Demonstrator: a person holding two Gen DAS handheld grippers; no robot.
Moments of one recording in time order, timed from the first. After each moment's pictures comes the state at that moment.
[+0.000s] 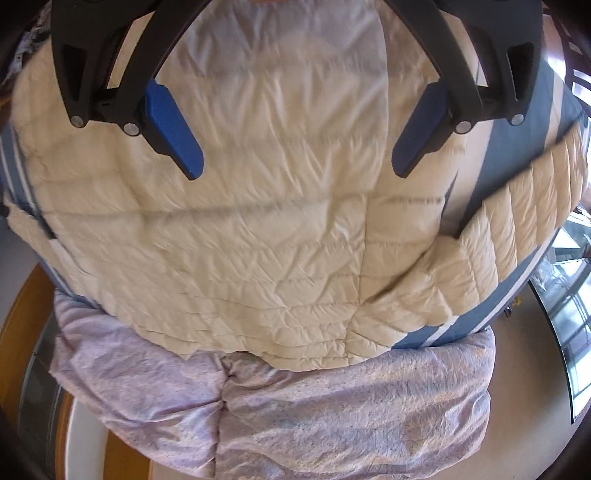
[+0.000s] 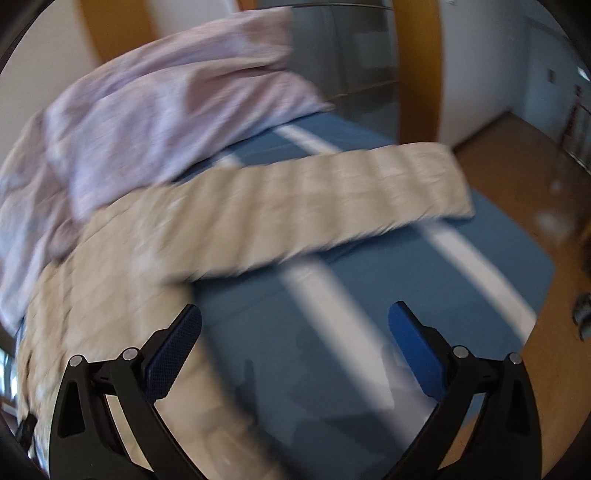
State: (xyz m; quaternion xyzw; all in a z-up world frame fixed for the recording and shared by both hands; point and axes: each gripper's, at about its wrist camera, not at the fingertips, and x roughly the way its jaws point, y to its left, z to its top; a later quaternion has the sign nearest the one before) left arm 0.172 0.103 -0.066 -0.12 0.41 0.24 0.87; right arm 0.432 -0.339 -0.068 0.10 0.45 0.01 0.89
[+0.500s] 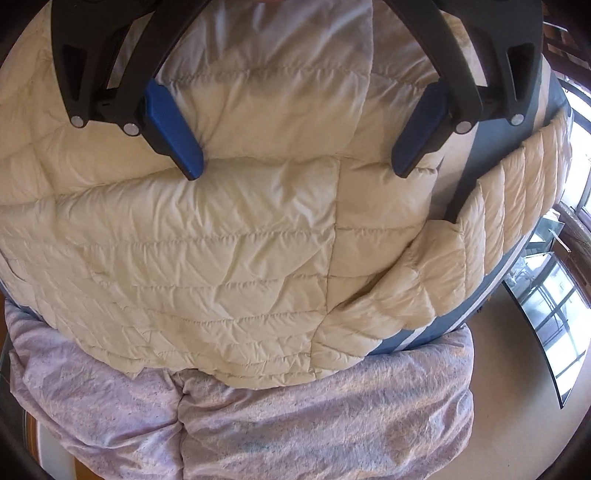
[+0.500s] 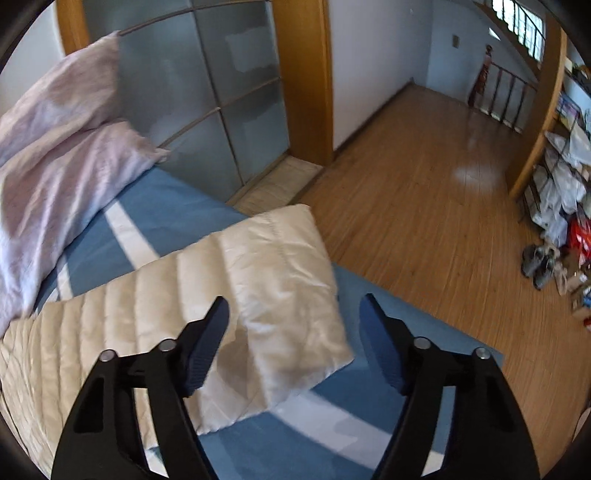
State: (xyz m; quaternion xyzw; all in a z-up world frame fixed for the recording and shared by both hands) left arm 0.203 0.129 -0.101 -0.08 0.43 0.31 0.84; right arm 0.537 -0.464 -0.093 0.14 0.46 -0.18 0.86
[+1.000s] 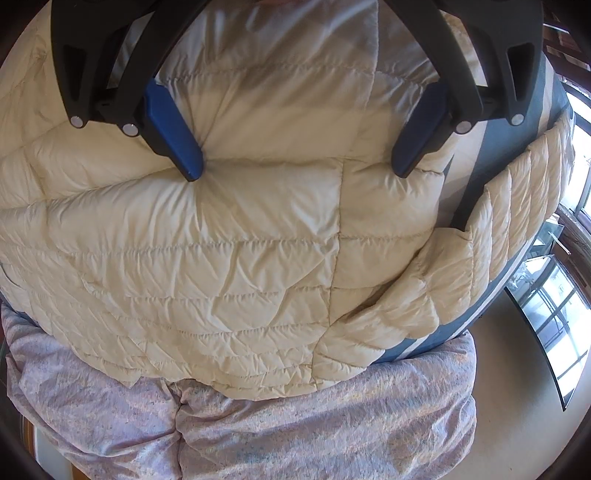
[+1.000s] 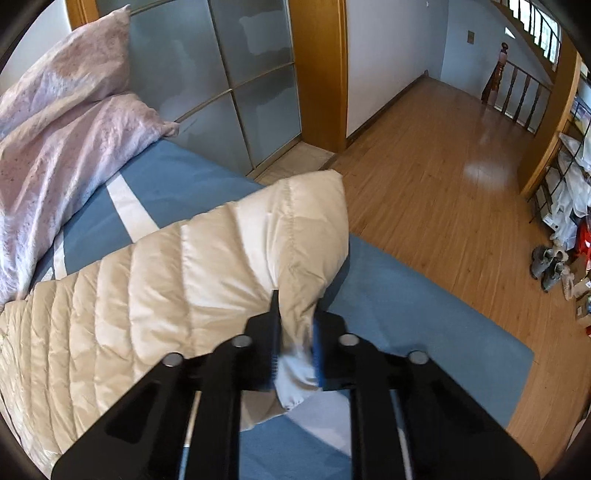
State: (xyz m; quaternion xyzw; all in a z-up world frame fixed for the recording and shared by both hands) left arm 0.207 0.130 -0.109 -0.08 0.44 0.31 0.84; right arm 0.538 -0.446 -0.109 0.13 0.48 -0.15 0.86
